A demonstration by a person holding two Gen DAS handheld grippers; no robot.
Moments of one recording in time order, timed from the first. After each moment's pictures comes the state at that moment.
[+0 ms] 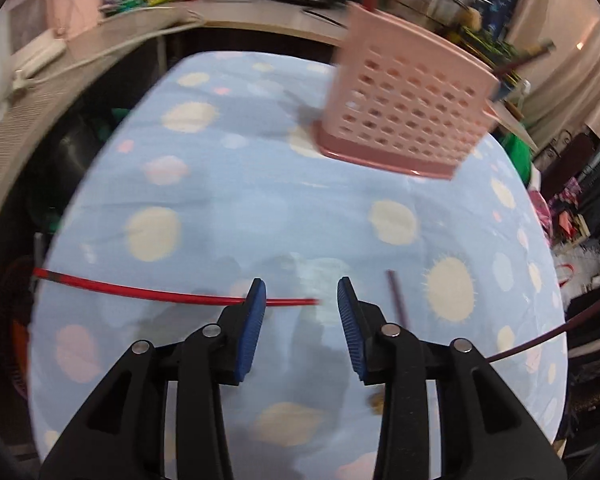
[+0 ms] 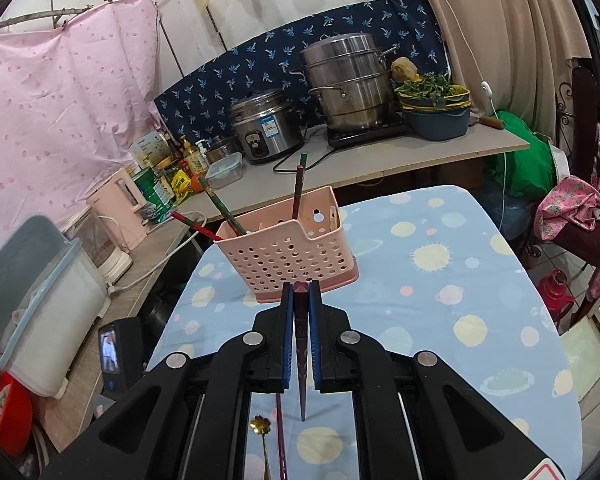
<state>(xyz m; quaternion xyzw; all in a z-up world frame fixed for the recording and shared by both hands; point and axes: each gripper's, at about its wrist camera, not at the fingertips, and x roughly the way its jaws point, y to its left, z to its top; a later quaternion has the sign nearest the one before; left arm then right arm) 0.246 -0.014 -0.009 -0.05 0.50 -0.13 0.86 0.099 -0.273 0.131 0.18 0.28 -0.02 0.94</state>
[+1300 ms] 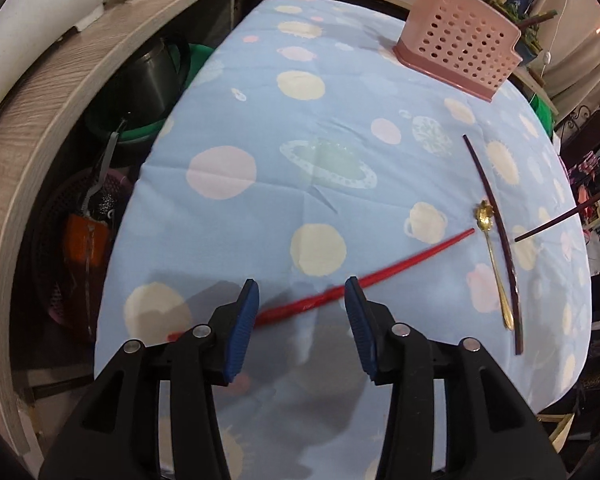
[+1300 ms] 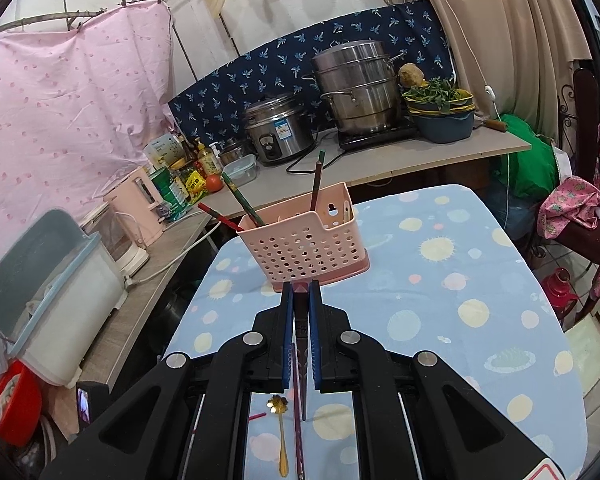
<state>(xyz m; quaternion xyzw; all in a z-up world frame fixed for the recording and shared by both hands) 0.124 0.094 -0.036 -0.03 0.56 -0.11 0.82 0.062 -0.261 0.138 0.18 0.27 -0.01 0.95</state>
